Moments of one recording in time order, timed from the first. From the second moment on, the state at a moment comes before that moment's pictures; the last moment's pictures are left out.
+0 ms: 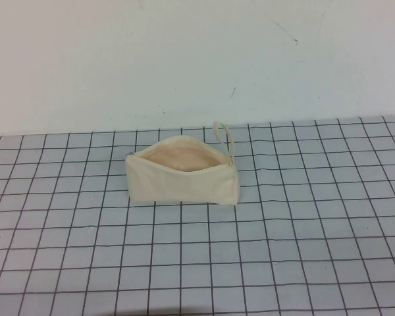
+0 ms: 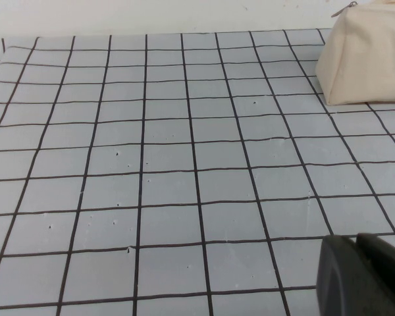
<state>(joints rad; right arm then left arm) 0.46 0.42 -0.46 0.09 0.66 -0.34 -0.04 -0.01 0.02 -0.09 0.37 0.03</state>
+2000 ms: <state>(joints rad) 0.01 -0.01 0.02 -0.06 0.43 -0.03 -0.04 -0.01 0.02 -0.09 0.37 0.03</state>
